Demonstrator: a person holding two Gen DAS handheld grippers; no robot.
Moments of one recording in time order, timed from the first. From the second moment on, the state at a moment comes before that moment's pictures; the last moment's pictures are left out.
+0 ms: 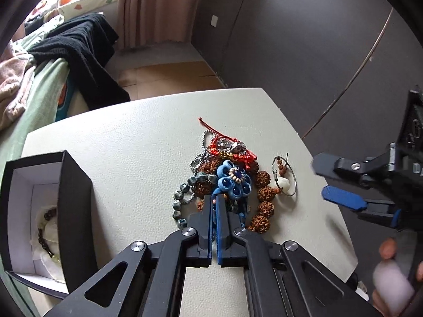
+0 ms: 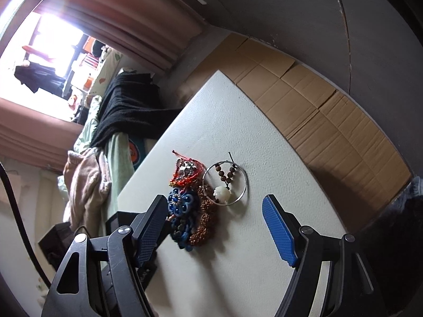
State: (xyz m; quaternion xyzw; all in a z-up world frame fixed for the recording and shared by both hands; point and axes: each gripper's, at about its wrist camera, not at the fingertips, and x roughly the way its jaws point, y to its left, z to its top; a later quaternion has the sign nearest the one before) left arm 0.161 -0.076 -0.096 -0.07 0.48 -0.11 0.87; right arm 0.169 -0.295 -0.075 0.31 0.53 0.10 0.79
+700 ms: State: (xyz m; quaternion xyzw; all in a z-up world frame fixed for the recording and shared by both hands) left arm 0.164 -0.046 -0.081 -0.13 0.49 -0.13 0.85; right arm 0.188 -0.255 -0.087 0.16 0.55 0.05 0.82
